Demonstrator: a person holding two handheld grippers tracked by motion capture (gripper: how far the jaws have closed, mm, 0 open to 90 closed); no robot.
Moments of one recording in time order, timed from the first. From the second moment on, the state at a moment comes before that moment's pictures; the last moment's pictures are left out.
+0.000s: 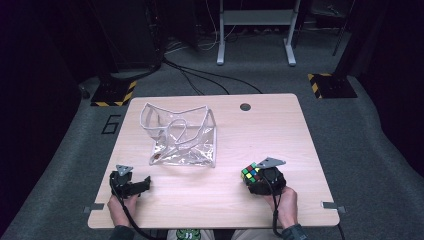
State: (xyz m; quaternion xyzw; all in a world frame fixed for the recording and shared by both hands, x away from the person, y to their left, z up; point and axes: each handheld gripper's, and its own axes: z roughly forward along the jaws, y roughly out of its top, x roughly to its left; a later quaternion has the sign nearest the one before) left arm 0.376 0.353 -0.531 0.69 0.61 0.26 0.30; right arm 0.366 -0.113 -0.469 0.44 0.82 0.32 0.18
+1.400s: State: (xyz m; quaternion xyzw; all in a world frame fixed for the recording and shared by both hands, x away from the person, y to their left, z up) left arm 0.376 0.353 -0.531 0.69 0.60 0.26 0.30; right arm 0.364 -0.082 -0.461 0.41 0.82 0.36 0.14
